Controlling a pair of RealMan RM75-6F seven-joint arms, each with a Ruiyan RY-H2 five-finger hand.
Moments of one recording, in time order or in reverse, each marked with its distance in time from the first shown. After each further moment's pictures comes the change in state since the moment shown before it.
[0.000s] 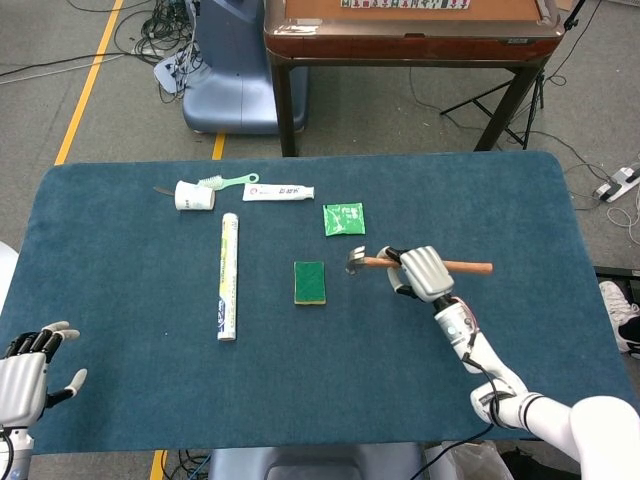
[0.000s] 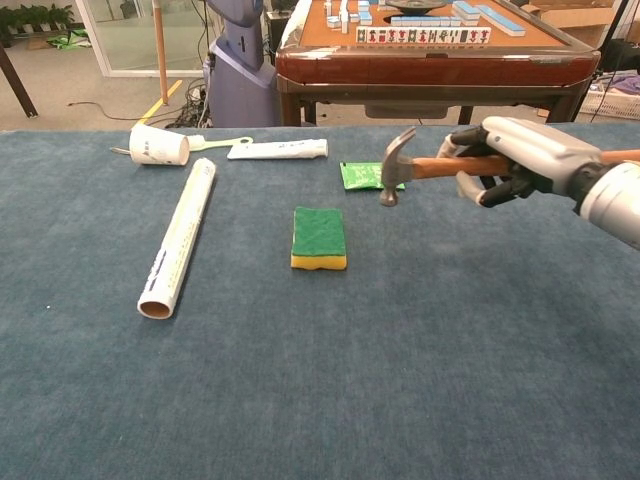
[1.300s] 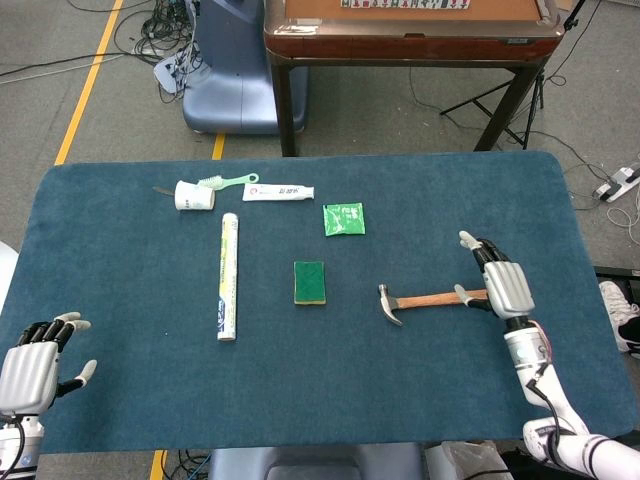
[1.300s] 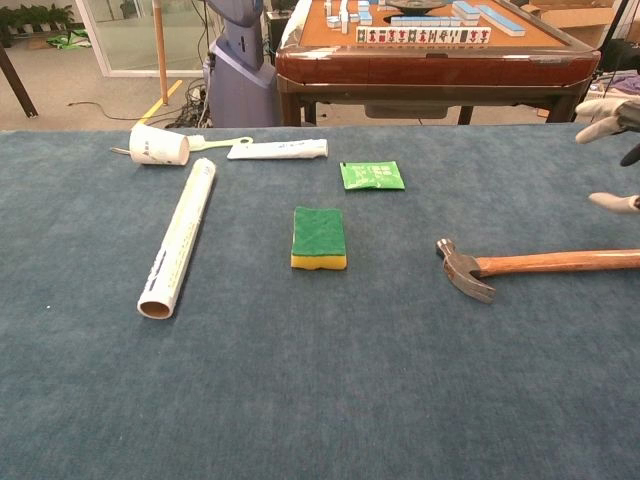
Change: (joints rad) left arm -0.043 -0.006 -0.023 -0.017 -0.021 -0.039 0.031; right arm -0.243 0.228 0.020 -0.262 0.107 0.113 -0.050
